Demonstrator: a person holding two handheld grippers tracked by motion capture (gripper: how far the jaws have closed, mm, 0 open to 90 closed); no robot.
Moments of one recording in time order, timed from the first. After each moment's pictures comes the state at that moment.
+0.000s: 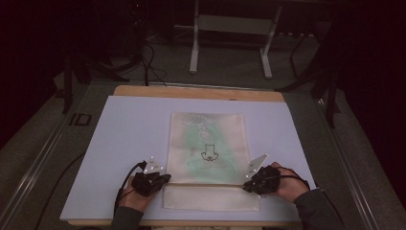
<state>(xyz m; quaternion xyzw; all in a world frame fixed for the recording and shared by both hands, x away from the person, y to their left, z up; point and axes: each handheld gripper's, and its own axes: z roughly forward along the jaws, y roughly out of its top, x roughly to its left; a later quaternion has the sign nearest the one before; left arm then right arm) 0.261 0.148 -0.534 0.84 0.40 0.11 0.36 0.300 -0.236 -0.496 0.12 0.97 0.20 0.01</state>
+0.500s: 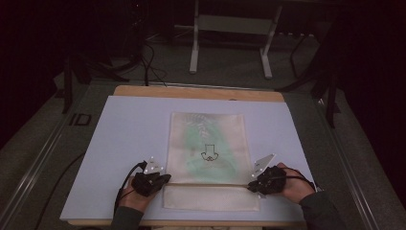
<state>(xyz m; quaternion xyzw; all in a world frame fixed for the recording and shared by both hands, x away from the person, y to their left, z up) 0.260 0.147 -0.534 0.84 0.40 0.11 0.36 0.299 -0.252 -0.495 0.13 0.97 0.21 0.01</state>
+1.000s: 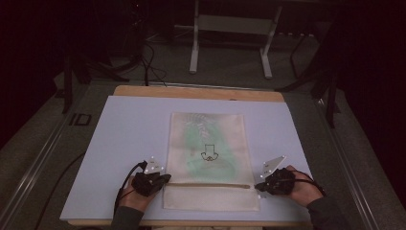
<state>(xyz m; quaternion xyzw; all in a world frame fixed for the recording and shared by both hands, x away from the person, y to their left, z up) 0.261 0.147 -0.533 0.84 0.39 0.11 0.36 0.294 -0.276 -0.498 0.16 0.96 0.21 0.03</state>
